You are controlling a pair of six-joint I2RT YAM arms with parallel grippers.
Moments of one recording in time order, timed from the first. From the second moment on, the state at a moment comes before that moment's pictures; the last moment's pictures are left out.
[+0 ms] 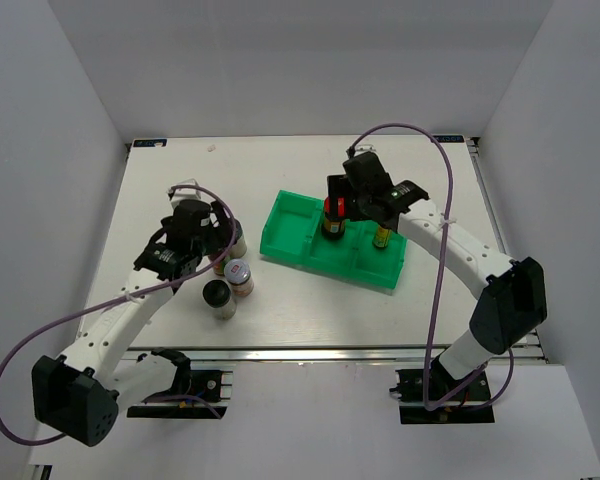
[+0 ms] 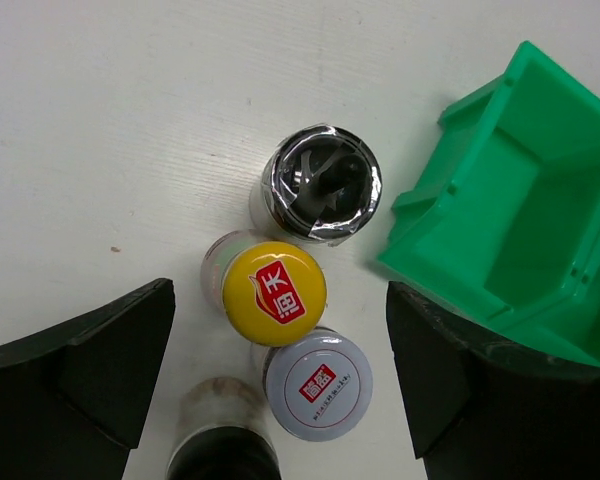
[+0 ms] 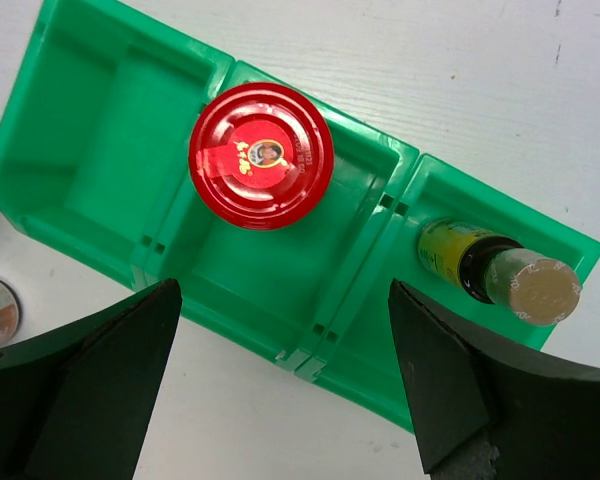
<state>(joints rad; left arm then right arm) -0.39 1.05 0.88 -0.49 -0.36 -0.53 0.64 1.57 1.41 -0.63 0.24 0.36</state>
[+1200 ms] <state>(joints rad) -0.40 1.06 0.74 -0.25 -0.40 -0.36 0.64 1.34 1.15 -0.64 0.32 0.40</state>
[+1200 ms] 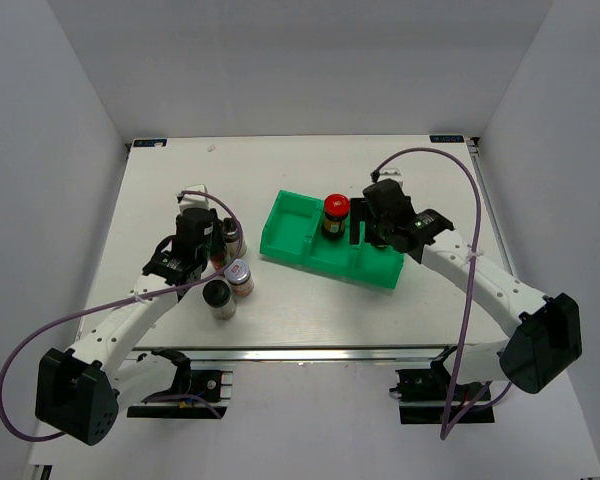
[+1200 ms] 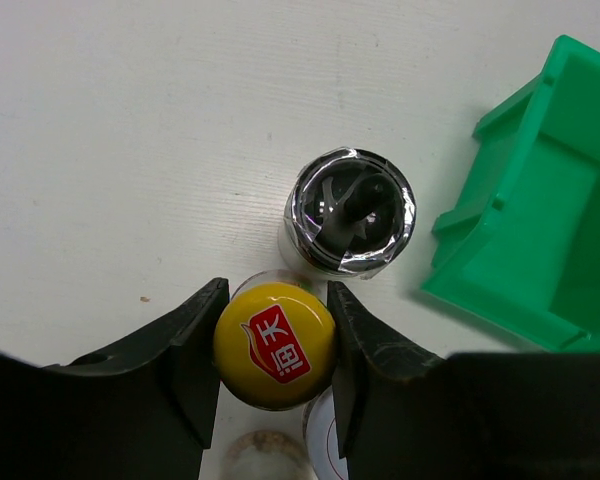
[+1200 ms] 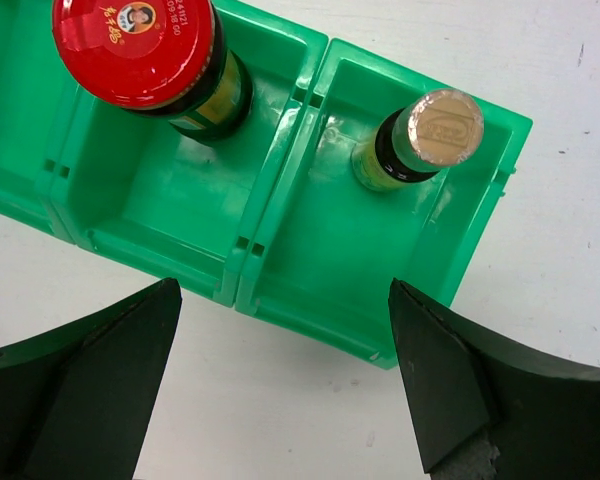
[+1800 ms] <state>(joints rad) -0.40 1.08 0.99 -0.49 -0.43 -0.35 0.64 1.32 1.09 -0.65 0.30 0.41</state>
